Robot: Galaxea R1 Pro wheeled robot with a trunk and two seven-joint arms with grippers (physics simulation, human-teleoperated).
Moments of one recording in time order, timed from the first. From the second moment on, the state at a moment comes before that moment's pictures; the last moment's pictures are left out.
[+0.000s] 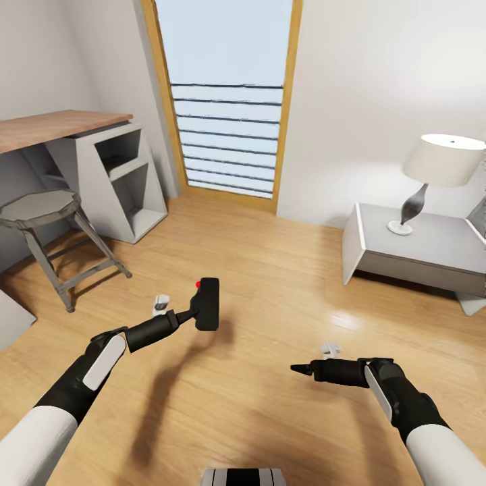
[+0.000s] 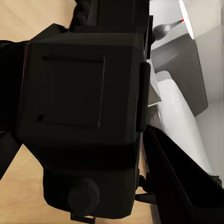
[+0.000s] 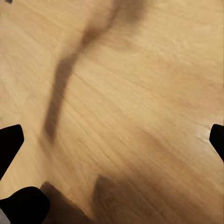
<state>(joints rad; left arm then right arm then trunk) -0.67 0.23 -0.18 -0.92 0.85 0.60 -0.72 -0.61 -0.17 -0.02 -0.77 -0.06 0.64 0.88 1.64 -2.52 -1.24</state>
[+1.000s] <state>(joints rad) -0.67 0.19 -0.23 -0.93 0.84 0.59 -0.52 -0.61 -0.17 -0.02 -0.77 -0.06 0.64 0.88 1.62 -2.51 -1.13</state>
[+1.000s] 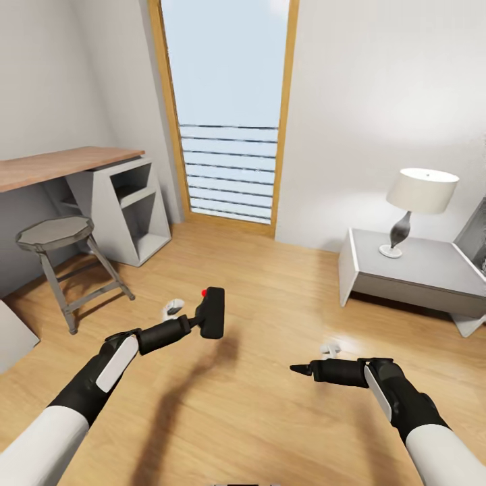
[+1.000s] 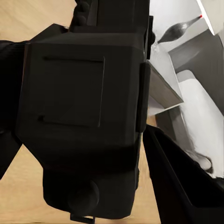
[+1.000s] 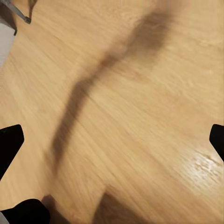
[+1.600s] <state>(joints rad) -0.67 0.12 -0.23 -0.93 0.81 0.60 -0.15 -0.61 -0.17 -0.02 -0.77 -0.06 0.64 0.88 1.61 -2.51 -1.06</state>
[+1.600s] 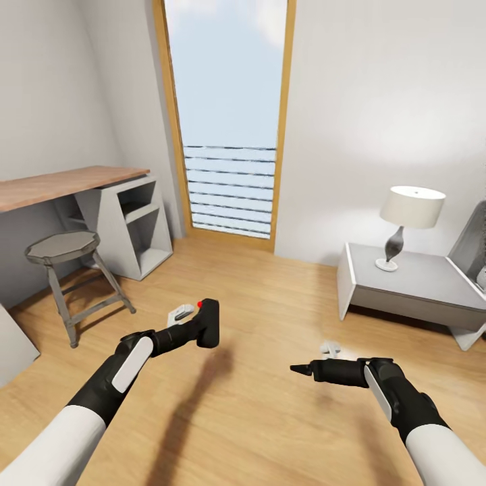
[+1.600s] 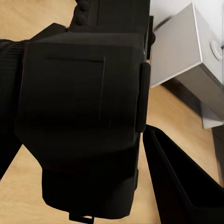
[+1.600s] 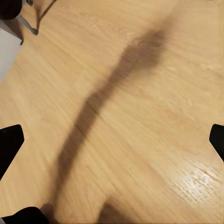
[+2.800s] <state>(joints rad) -0.67 0.11 -0.23 -0.90 0.82 0.60 -0.13 -0.61 -0.17 -0.02 -0.77 -0.06 0.64 0.87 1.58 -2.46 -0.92</state>
